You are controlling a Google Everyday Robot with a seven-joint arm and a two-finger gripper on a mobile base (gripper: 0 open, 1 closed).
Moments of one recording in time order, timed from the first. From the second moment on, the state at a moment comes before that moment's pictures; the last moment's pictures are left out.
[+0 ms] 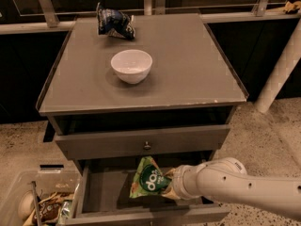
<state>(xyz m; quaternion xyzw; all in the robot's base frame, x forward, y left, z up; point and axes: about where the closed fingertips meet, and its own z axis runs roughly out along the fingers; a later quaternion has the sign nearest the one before) 0.440 -0.077 0.527 -0.62 0.73 0.06 0.28</state>
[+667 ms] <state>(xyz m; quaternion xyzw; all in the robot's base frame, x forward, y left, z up) 0.448 -0.077 0.511 -0.62 0.74 0.06 0.27</state>
